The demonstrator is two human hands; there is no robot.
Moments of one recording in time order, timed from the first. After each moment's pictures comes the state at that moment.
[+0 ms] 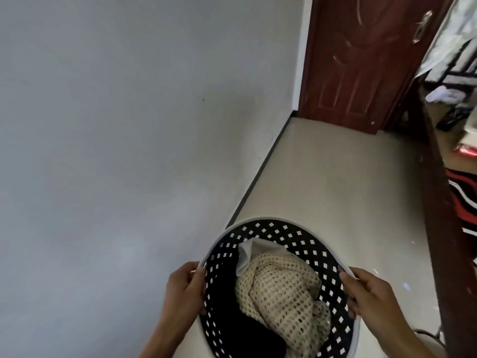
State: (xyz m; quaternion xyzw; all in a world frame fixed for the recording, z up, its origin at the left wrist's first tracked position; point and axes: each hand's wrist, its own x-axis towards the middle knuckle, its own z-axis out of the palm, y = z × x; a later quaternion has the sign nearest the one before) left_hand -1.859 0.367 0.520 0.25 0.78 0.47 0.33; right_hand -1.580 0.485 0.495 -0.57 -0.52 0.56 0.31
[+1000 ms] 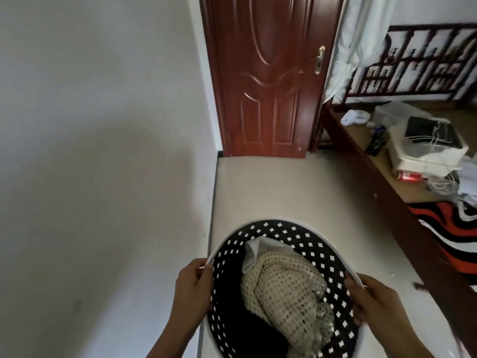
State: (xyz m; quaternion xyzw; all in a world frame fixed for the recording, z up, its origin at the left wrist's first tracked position) left_hand -2.037 1.003 0.528 0.44 0.69 0.40 0.42; right_hand -1.738 0.966 0.520 -0.71 -0.36 0.43 0.42
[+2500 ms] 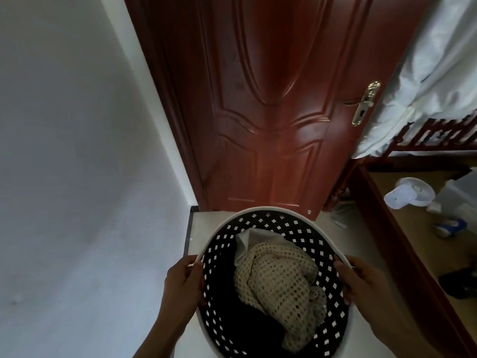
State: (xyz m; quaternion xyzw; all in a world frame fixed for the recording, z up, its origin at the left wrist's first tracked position) left_hand -1.942 1.918 0.496 0.39 0.70 0.39 0.45; right_hand -1.635 1.902 0.486 -0.71 -0.38 0.44 0.40
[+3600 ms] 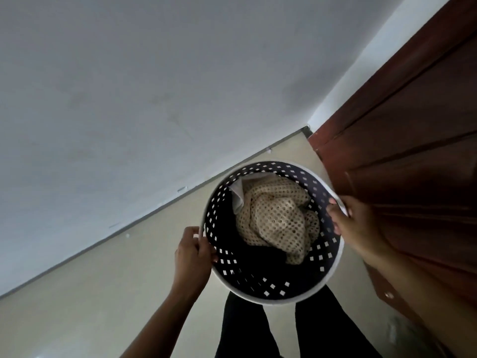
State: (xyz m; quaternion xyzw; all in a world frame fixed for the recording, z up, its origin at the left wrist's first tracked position) left_hand -1.966 2.091 0.246 -0.13 0.85 0.40 0.31; right_hand -1.870 2.370 0.237 -0.45 -0.75 0.48 -0.07
